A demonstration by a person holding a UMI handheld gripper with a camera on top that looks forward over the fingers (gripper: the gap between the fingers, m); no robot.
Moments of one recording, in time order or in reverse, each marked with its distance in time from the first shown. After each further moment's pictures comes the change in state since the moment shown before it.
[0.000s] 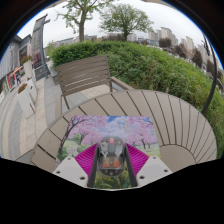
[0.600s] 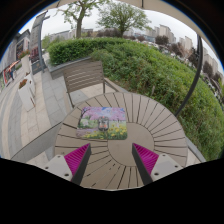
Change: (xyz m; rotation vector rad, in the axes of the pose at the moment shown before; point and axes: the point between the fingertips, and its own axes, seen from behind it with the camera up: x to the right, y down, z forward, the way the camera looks) arm 0.022 0.013 -0.295 -0.082 0.091 -0.026
